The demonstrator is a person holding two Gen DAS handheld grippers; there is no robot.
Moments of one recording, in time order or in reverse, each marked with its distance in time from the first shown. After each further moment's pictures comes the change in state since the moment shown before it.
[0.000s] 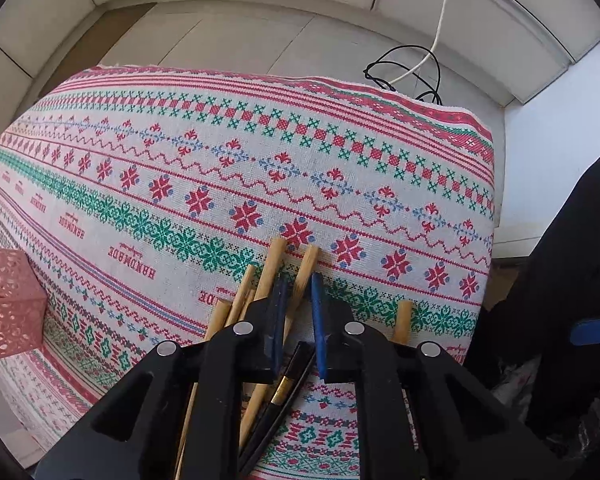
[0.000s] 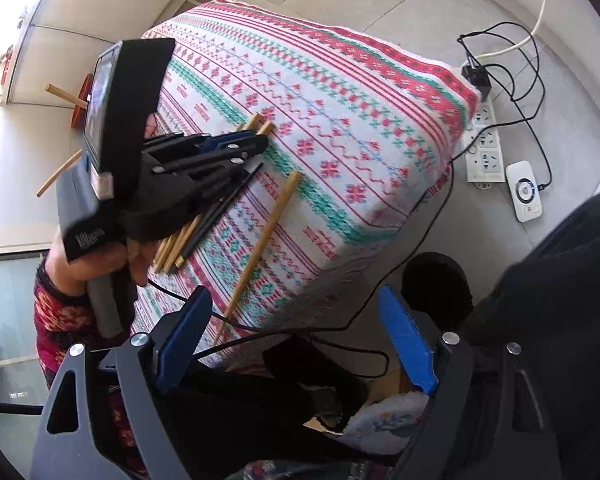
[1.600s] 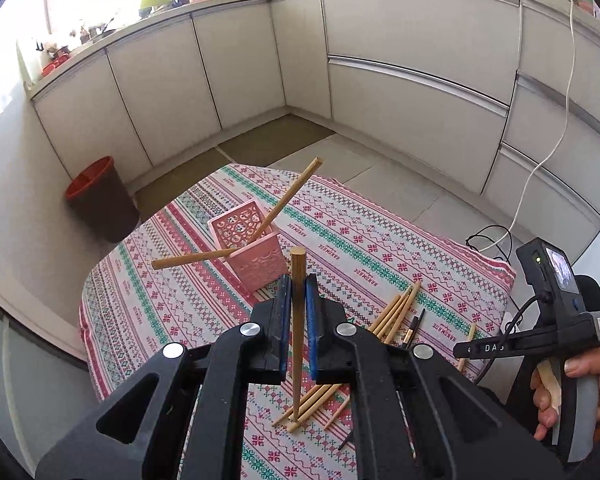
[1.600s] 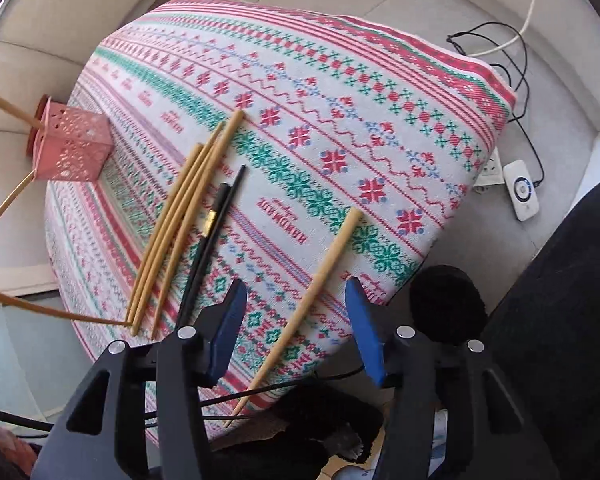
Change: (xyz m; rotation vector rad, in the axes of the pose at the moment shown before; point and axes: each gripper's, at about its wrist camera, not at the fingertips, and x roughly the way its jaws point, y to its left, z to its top) left arm -0.232 0.068 -0.170 -0.414 -0.544 0.349; right arm 0.060 0.027 0.019 0.099 -0.067 -0.181
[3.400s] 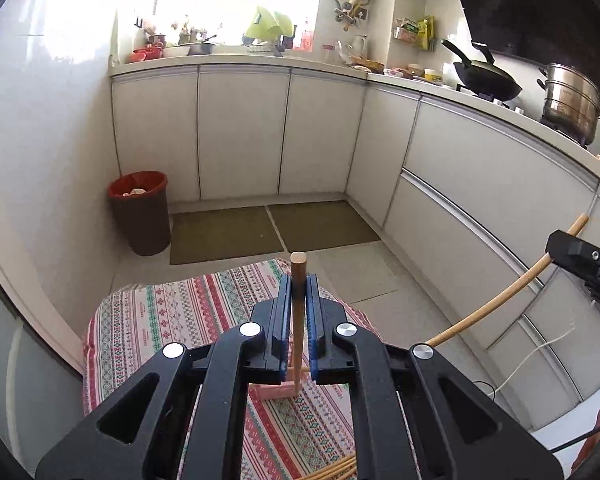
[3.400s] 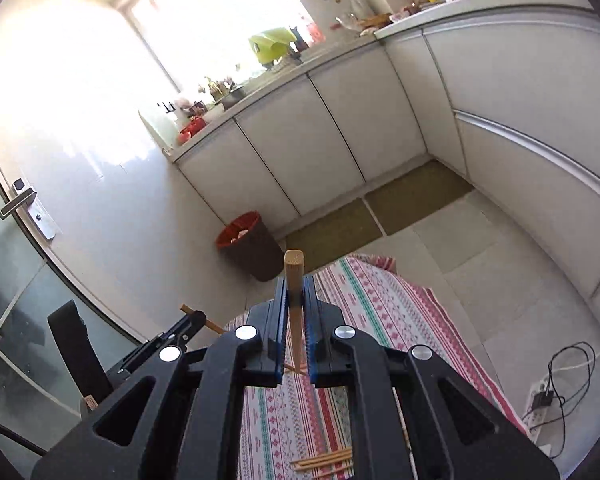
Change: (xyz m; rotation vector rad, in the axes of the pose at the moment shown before) left arm -0.039 0.073 0.127 -0.385 -0.231 0.111; right arm -0.302 0.179 0.058 -0.523 -0.671 0.500
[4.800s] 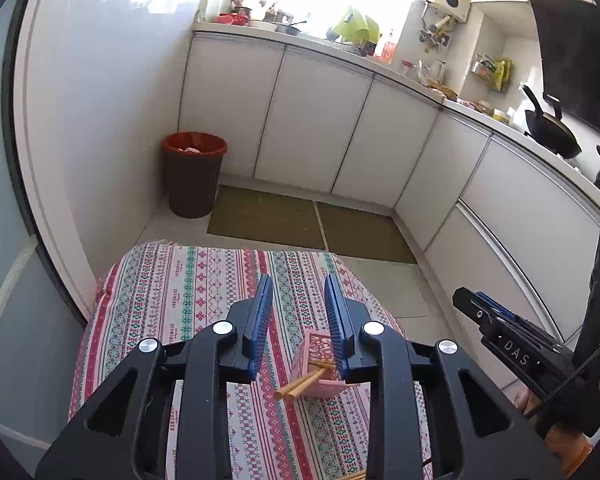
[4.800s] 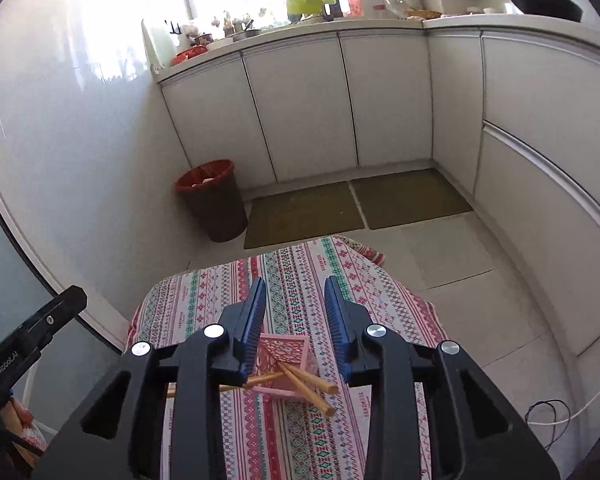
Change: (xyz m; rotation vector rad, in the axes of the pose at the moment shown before) left arm 0.007 0.083 -0.037 -0.242 -0.004 0.096; right arm 0.152 0.031 -0.063 -0.284 0.101 -0.165
